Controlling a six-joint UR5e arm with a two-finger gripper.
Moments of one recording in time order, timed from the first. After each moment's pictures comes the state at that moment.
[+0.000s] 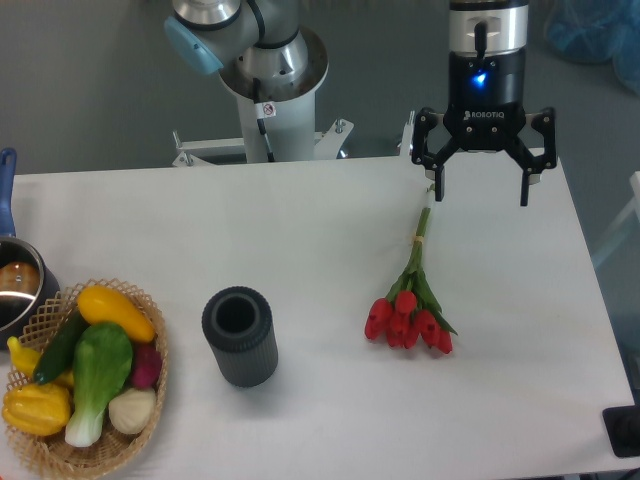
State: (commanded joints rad) arm 2.77 -1.62 -1.63 -0.92 1.21 1.02
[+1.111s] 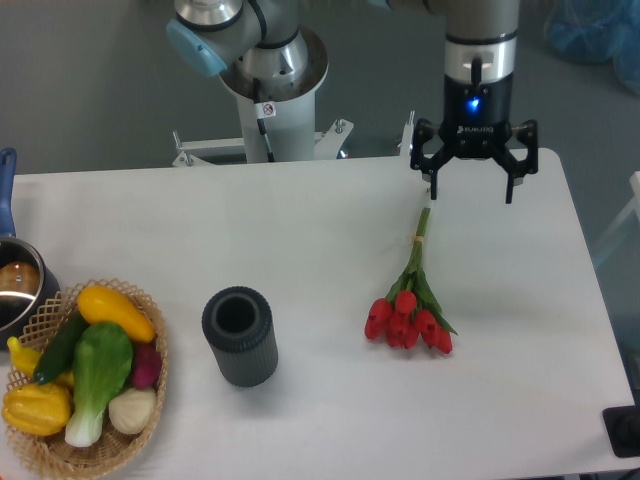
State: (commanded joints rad) arm 2.82 -1.64 -1.84 -0.96 1.40 1.02
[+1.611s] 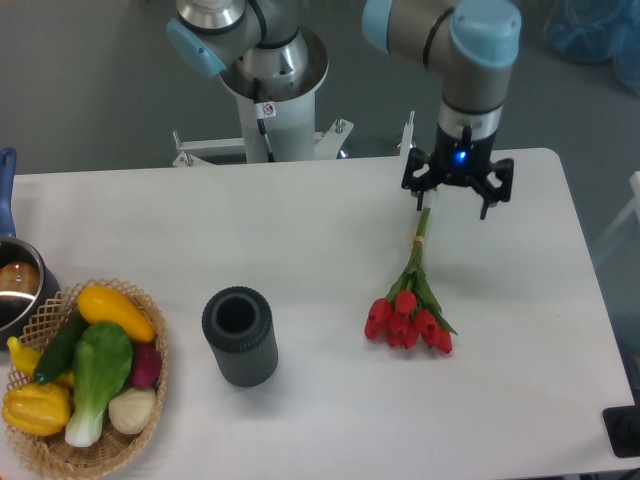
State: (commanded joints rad) arm 2.79 -1.77 -1.87 -1.00 1.48 1.06
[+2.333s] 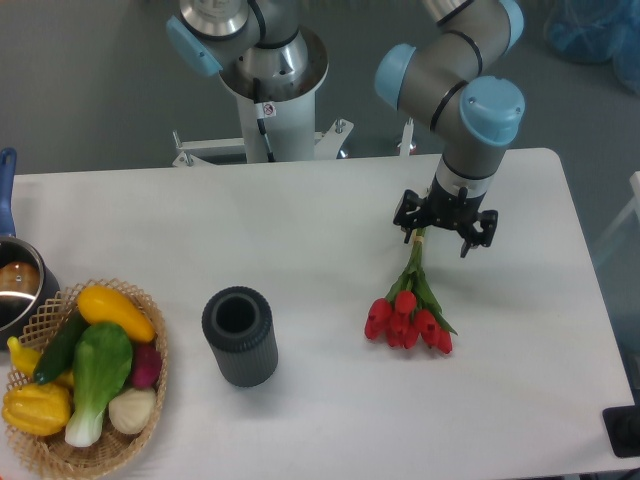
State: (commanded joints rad) arm 2.78 -1.88 -1.86 -0.94 1.39 1.05
